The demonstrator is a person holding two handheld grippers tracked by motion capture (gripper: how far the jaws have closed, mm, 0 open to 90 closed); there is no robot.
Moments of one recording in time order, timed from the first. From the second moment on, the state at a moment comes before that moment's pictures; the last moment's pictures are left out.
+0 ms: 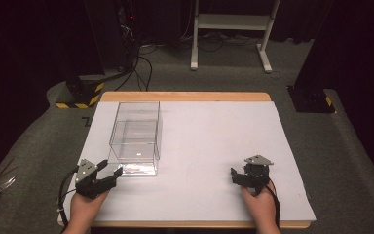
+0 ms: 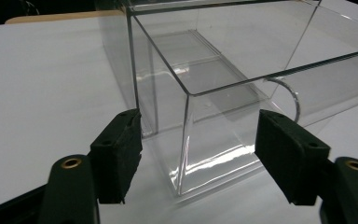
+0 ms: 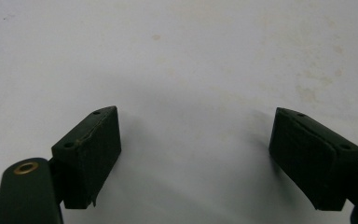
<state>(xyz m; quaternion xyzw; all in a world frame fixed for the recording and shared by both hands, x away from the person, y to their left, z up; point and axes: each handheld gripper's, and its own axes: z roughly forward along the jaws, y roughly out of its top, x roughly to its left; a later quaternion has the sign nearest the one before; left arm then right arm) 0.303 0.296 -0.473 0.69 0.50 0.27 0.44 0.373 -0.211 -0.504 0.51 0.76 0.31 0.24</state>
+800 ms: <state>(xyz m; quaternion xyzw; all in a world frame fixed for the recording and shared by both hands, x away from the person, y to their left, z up) 0.340 0.298 -0.473 0.68 0.52 0.28 0.43 0.373 -0.211 -0.504 0.51 0.76 0.31 0.23</state>
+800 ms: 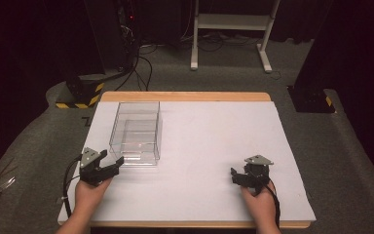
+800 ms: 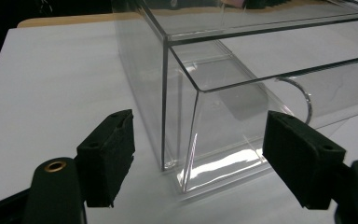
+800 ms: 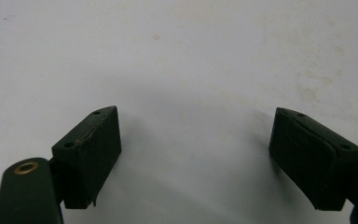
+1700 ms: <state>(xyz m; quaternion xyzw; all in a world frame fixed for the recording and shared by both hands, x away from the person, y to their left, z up) 0.375 0.293 -0.479 0.68 0.52 0.29 0.43 0.374 -0.211 -0.504 0.51 0.76 0.31 0.23</state>
